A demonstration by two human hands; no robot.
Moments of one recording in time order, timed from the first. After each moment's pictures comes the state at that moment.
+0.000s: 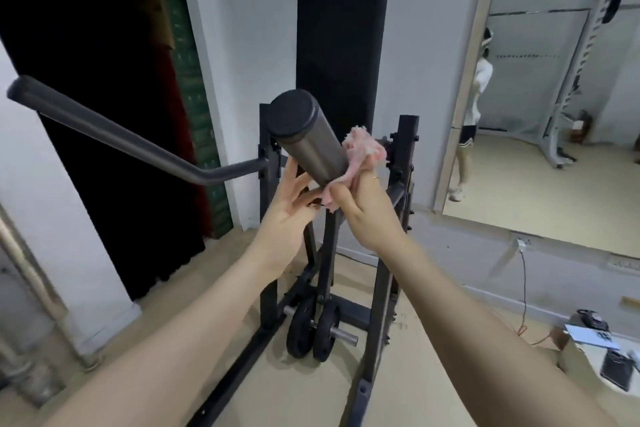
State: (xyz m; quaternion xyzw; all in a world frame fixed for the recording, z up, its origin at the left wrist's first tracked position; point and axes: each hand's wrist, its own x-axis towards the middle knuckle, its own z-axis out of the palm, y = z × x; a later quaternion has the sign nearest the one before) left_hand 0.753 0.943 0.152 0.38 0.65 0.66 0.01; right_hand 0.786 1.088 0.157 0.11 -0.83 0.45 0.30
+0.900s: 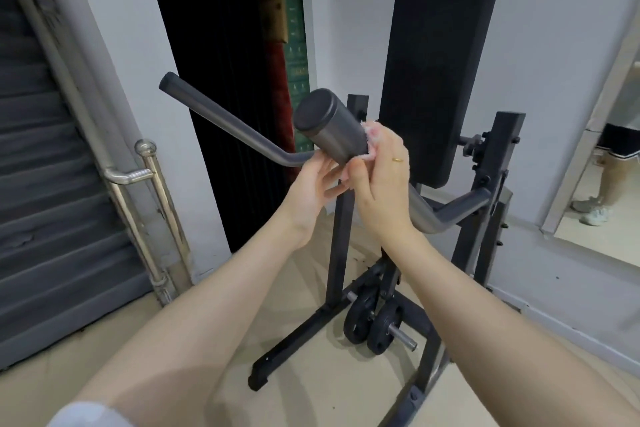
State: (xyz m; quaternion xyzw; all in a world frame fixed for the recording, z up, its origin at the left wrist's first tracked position) left_hand 0.789 0.958 0.186 0.20 0.67 0.72 -0.01; right_hand 0.769 1.067 0.168 0.18 -0.75 0.43 0.47
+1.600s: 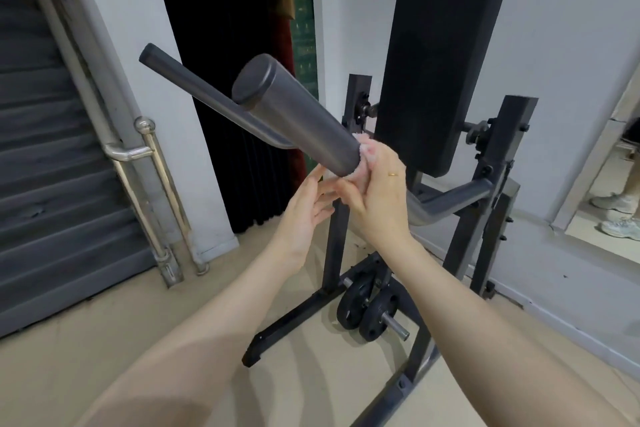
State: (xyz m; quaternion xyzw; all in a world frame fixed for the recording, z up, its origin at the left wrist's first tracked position) left_hand 0.768 1.001 0.115 0.11 0.69 0.72 -0.05; right_hand 0.730 1.124 0.107 0.19 -0.80 0.40 0.40
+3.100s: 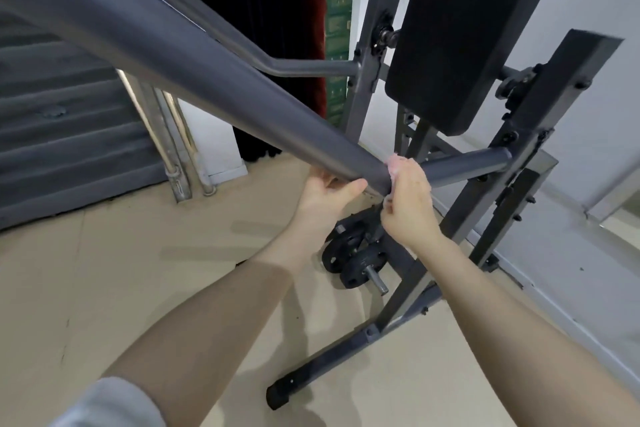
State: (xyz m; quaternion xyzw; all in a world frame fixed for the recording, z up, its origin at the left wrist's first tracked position) left_hand 0.706 1.139 0.048 -0.01 0.66 0.74 -0.10; right_hand 0.643 1.276 0.004 0.21 -0.91 0.30 0.17
